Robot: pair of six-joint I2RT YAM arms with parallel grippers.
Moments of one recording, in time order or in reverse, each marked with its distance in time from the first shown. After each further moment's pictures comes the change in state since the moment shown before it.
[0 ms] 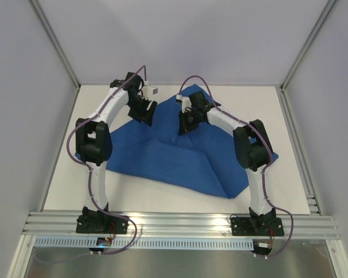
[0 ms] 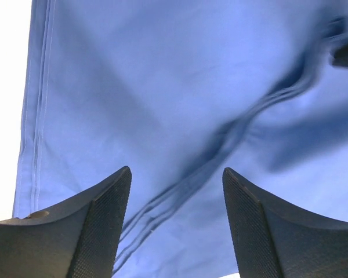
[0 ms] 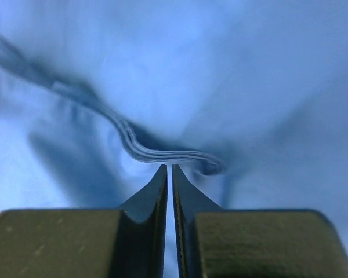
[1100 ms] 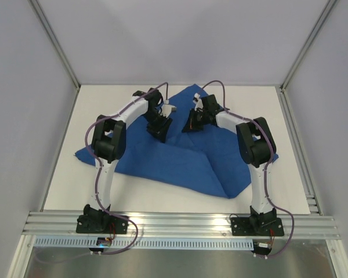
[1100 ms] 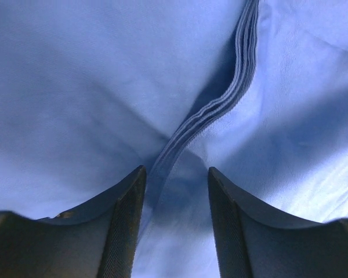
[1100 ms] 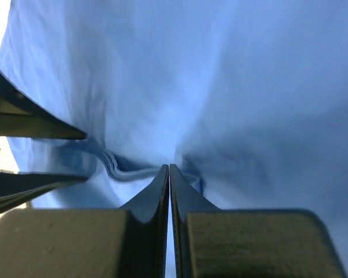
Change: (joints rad) left arm -0.137 0.147 -0.020 -0.019 0.135 0.021; right arm -0.117 0.023 -0.145 0.289 -0.097 0.423
